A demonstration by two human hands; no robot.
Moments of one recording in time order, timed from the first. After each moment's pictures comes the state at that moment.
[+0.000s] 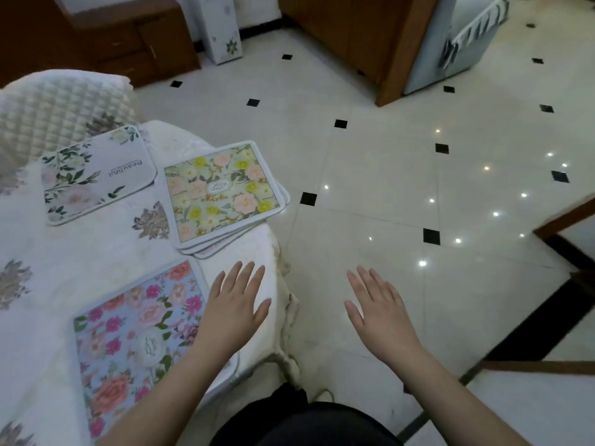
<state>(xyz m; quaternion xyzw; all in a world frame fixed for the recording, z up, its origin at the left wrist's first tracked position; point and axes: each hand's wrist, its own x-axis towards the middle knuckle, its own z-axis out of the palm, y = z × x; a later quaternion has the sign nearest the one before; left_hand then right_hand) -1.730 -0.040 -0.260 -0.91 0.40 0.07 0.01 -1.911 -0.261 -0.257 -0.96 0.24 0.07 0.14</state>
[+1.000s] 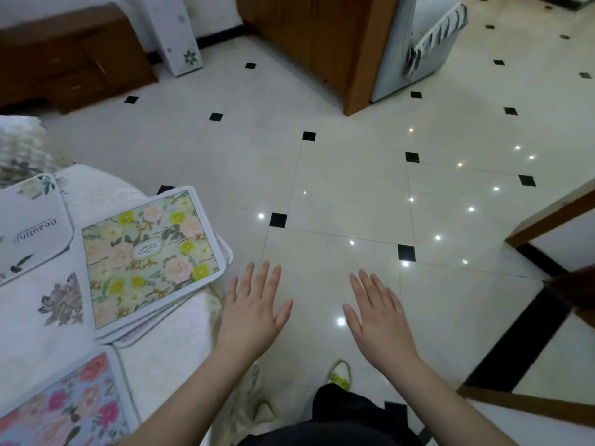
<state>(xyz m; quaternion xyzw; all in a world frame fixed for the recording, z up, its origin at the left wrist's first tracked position) -1.688 -0.263 -0.258 -0.90 0.42 0.08 -0.03 -1.863 -0.432 -0.262 -0.94 0.31 0.04 0.13</state>
